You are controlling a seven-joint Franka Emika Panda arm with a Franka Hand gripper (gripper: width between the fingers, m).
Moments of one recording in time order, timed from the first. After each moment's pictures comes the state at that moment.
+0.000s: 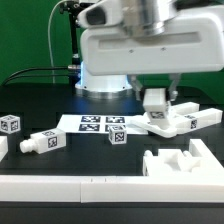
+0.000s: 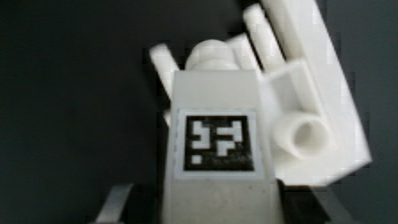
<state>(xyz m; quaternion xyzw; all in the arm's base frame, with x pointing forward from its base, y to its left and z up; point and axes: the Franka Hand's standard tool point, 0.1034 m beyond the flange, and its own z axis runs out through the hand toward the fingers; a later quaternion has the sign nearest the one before) 0.576 0.055 0.128 -0.97 0.21 0.02 0.08</state>
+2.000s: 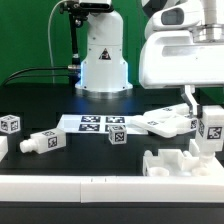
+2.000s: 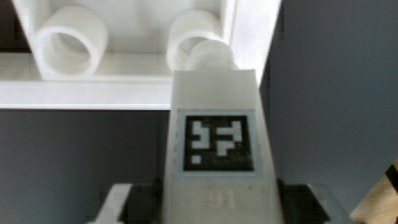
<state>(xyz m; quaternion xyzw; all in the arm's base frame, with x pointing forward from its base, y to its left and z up) 0.605 0.127 0.114 -0.98 -0.02 -0.21 0.01</state>
